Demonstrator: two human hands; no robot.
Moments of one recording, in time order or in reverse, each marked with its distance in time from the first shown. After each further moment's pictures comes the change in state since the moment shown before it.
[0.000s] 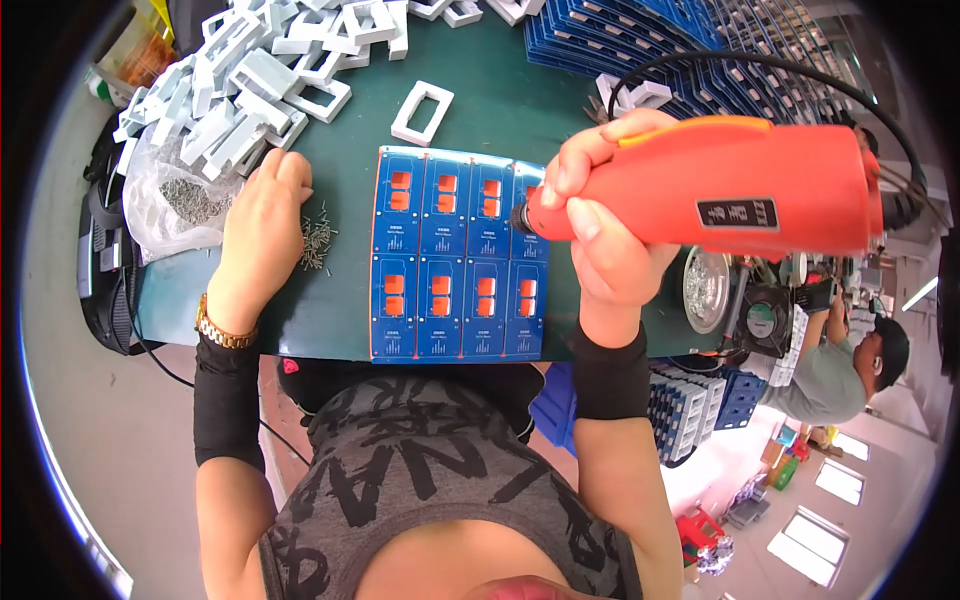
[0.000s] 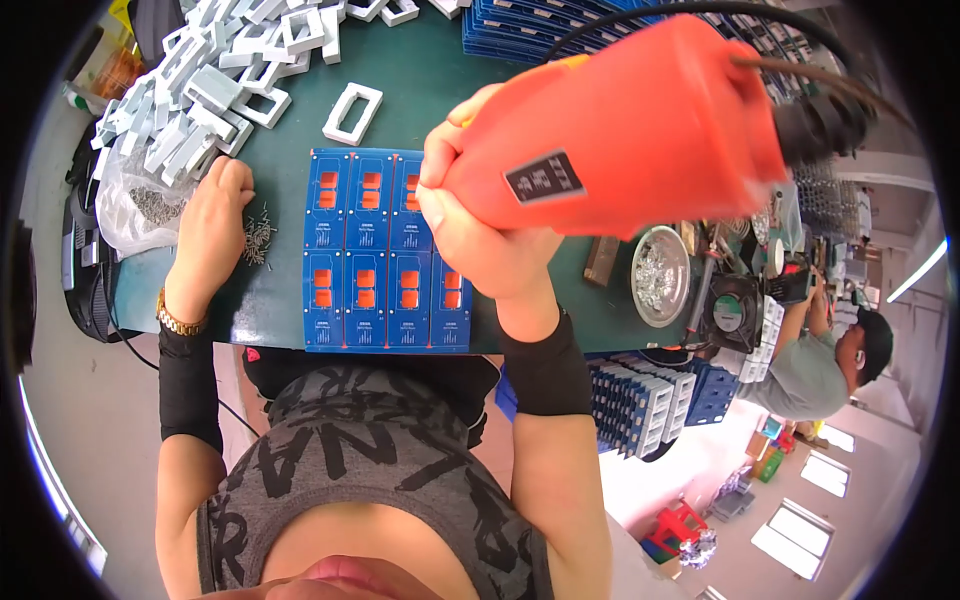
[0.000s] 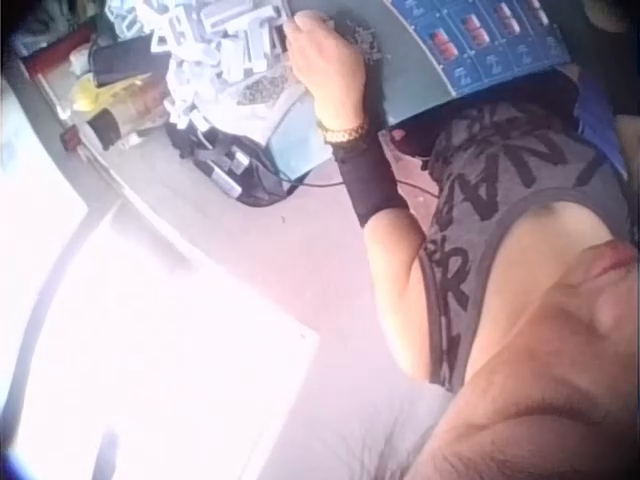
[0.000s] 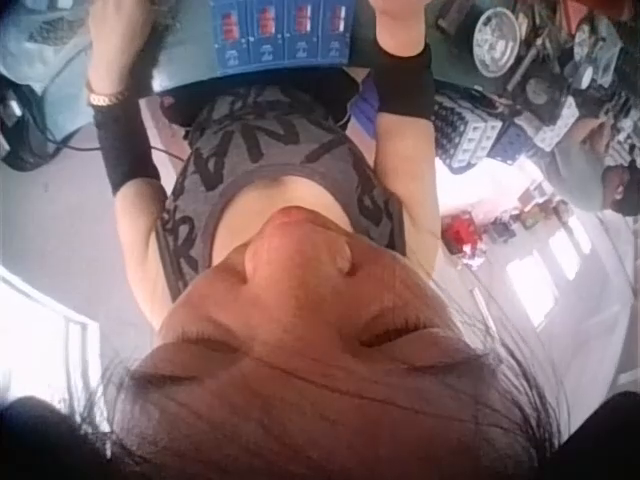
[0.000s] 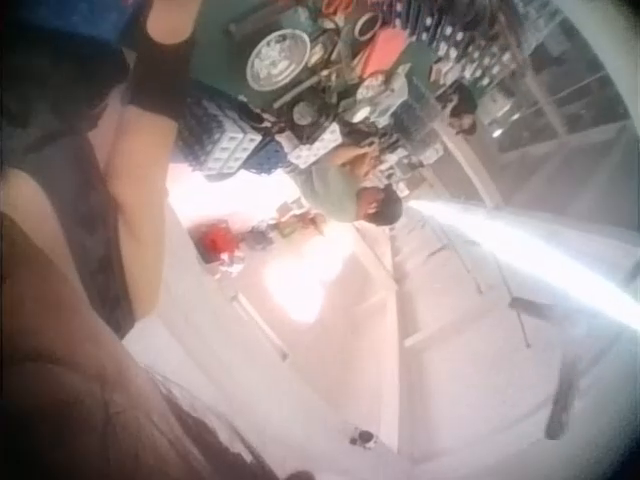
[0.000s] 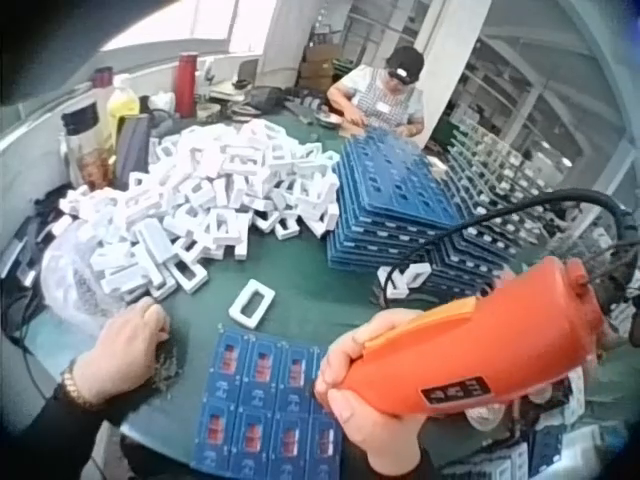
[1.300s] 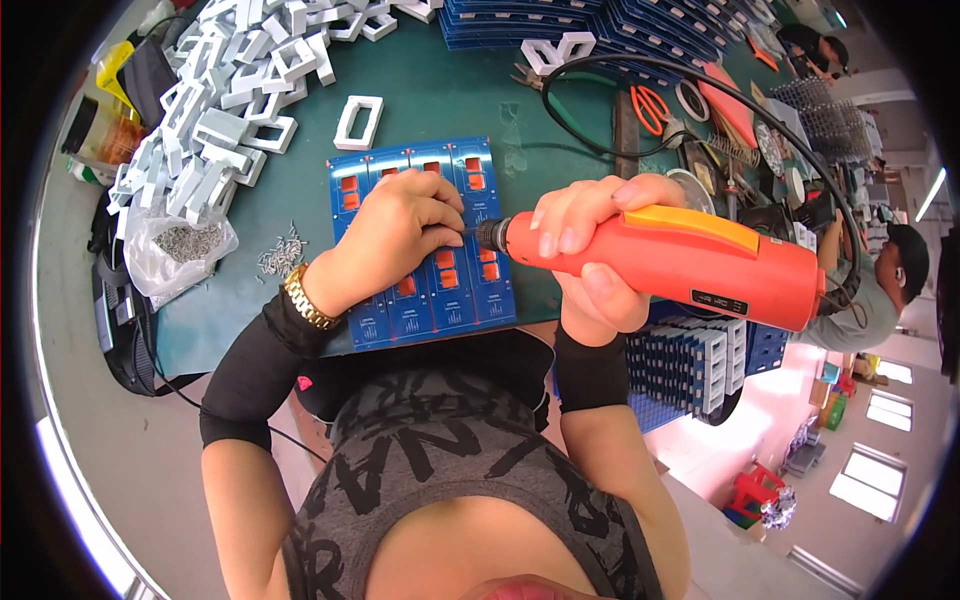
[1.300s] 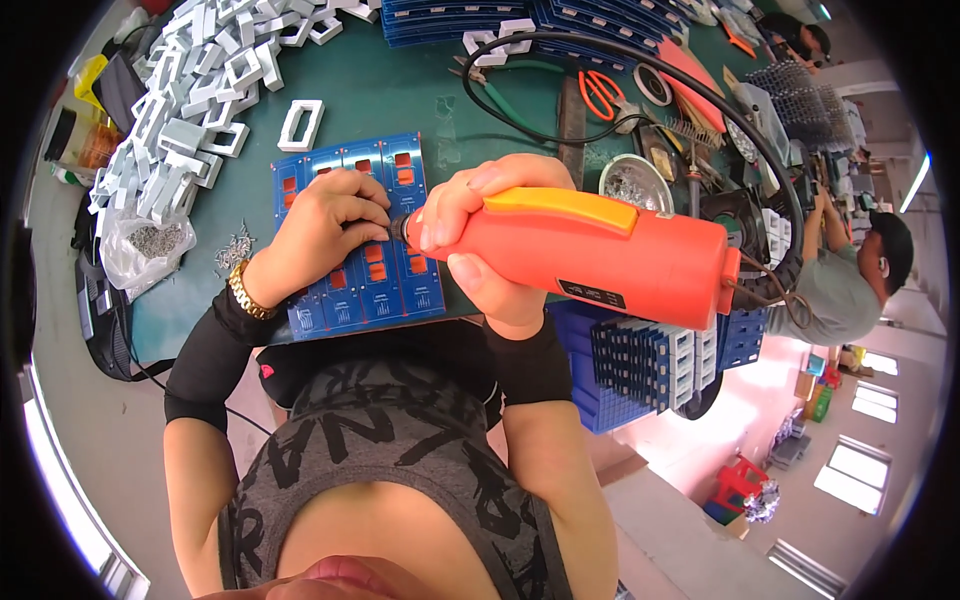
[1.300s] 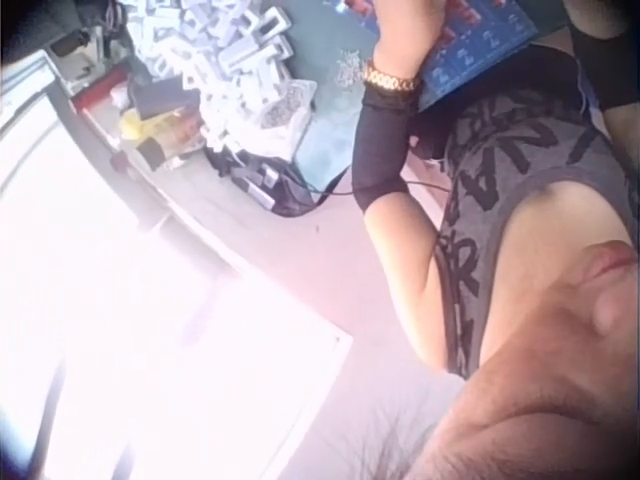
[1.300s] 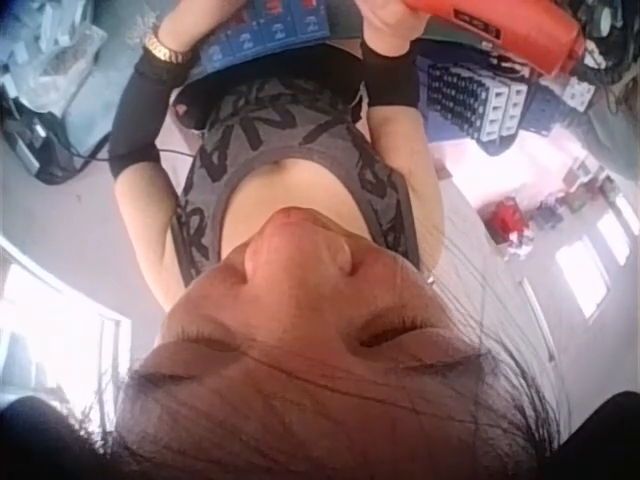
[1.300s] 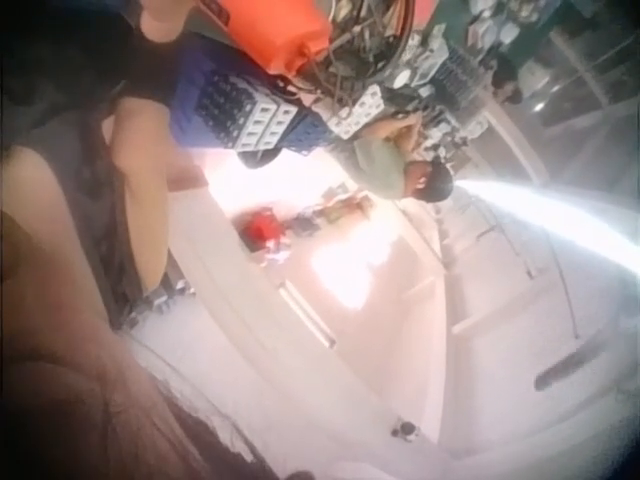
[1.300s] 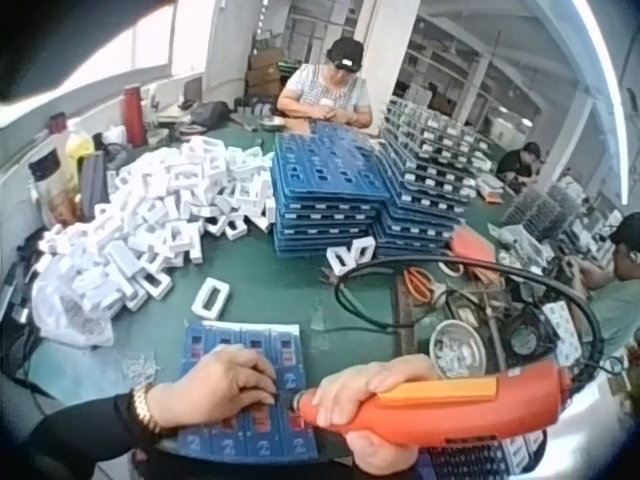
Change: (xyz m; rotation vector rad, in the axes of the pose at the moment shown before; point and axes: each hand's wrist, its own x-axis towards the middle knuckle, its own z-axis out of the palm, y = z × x) left_hand 0.038 0.113 0.046 -0.589 -0.277 0.511; right_hand -0.068 -0.025 -0.027 0.250 0.100 -0.215
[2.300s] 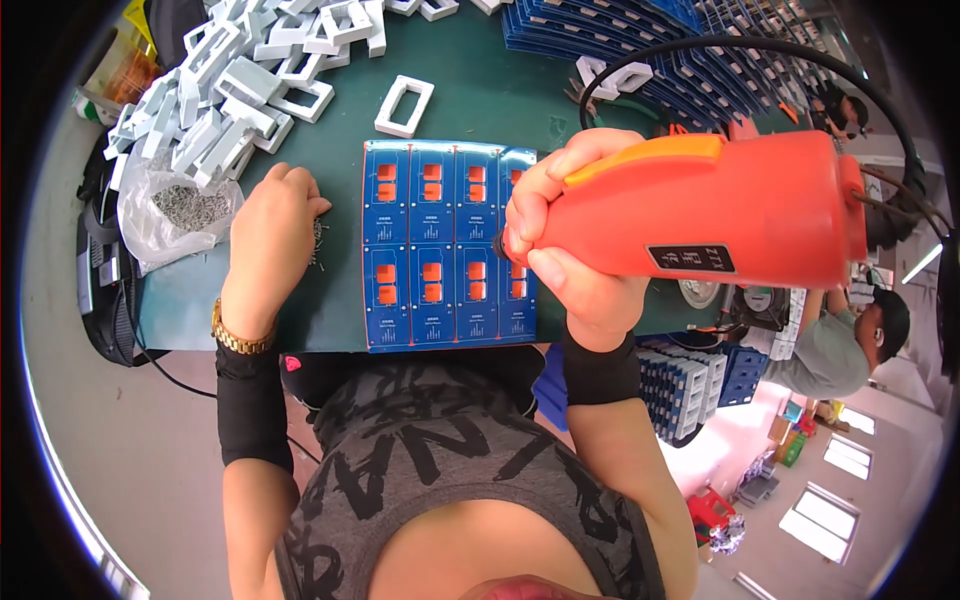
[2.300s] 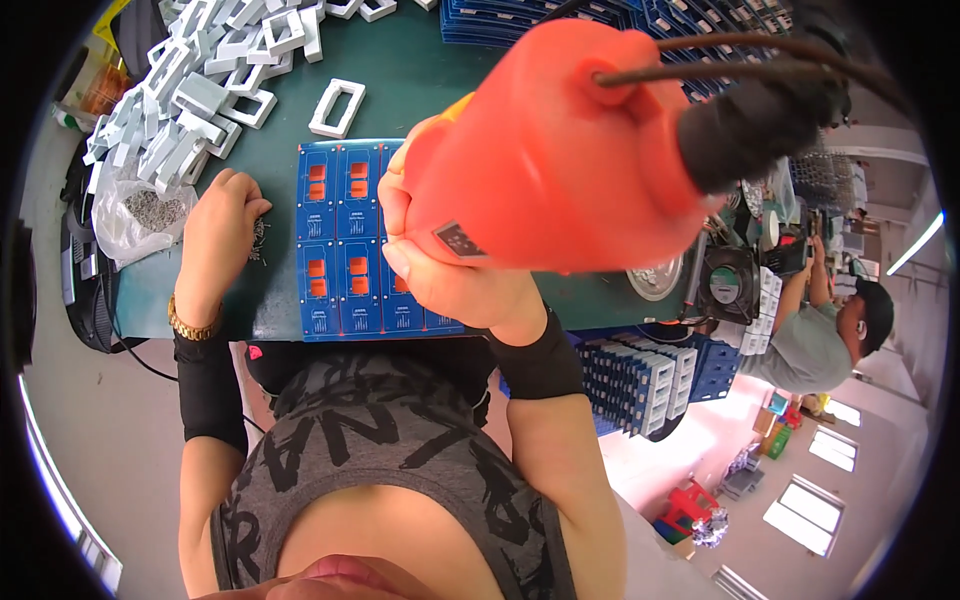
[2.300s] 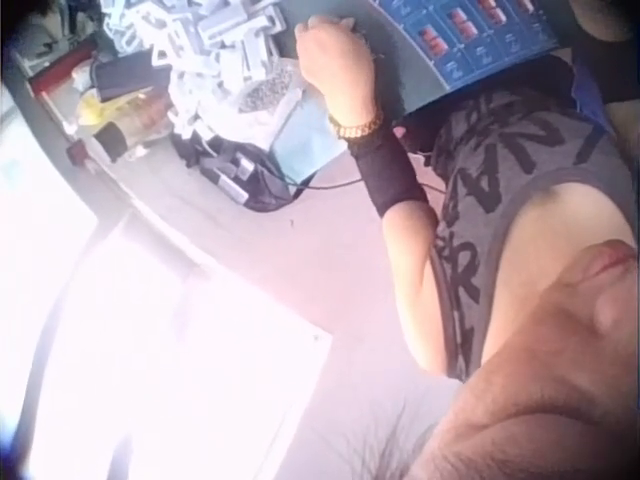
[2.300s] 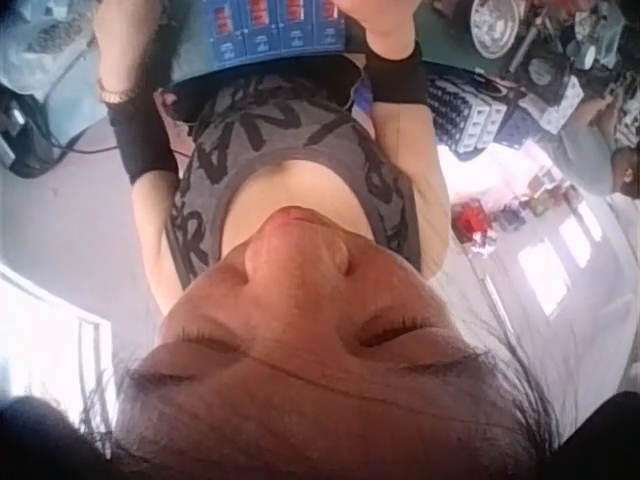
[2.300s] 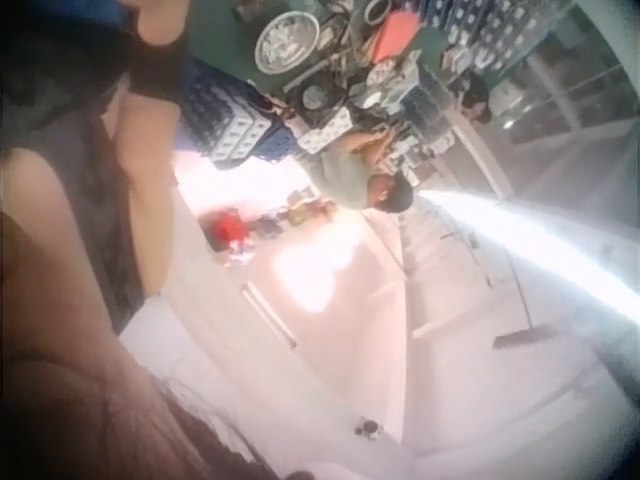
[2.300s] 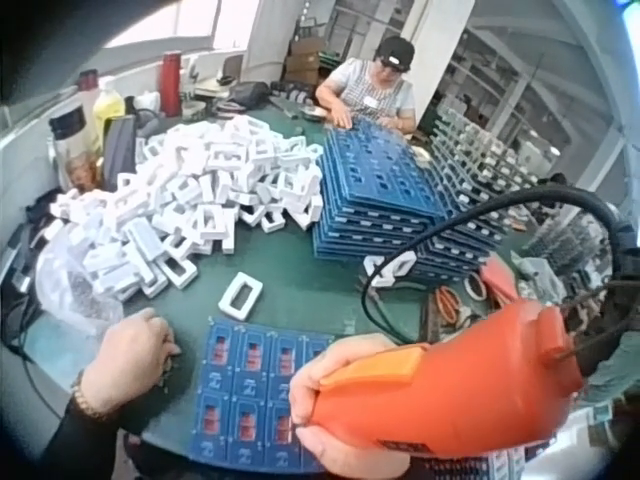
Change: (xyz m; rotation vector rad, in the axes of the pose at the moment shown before) left_hand -0.082 -0.019 -0.061 0.527 0.213 -0.669; right_hand 0.041 0.020 0.046 -0.146 -0.047 0.439
